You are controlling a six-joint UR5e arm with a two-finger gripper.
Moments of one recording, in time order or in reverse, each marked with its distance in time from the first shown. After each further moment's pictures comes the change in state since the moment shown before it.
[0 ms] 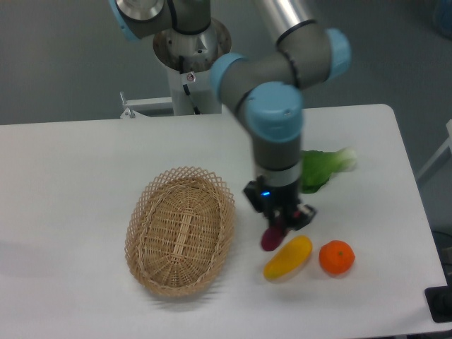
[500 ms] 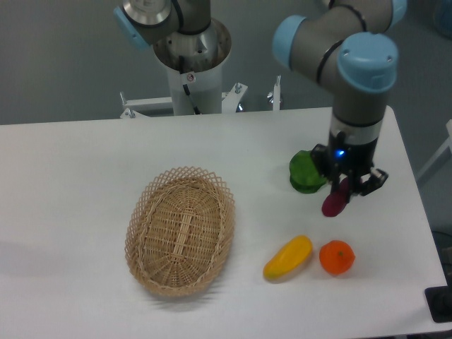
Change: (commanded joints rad) arm 0.132 0.046 0.005 -0.084 -0.063 0.211
